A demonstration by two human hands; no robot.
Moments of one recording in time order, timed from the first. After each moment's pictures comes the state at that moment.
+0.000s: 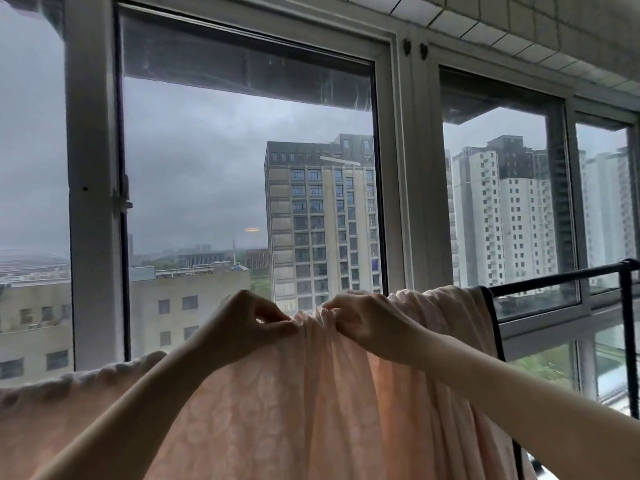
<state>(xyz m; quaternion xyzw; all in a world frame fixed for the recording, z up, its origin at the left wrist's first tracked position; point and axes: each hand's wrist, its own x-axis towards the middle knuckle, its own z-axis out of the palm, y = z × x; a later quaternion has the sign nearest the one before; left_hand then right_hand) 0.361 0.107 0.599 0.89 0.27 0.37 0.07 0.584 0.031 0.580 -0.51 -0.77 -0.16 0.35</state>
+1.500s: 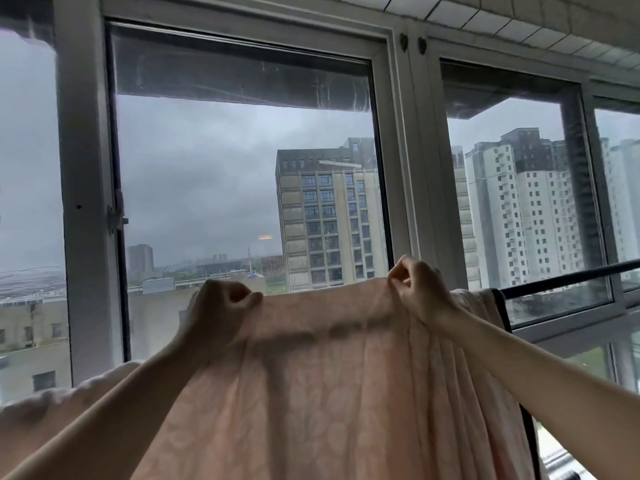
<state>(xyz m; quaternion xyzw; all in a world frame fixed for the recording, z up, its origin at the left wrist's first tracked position) 0.379 0.146 0.616 0.77 0.37 0.52 0.05 0.676 0.064 0.605 -0.63 -0.57 -0.19 0.49</state>
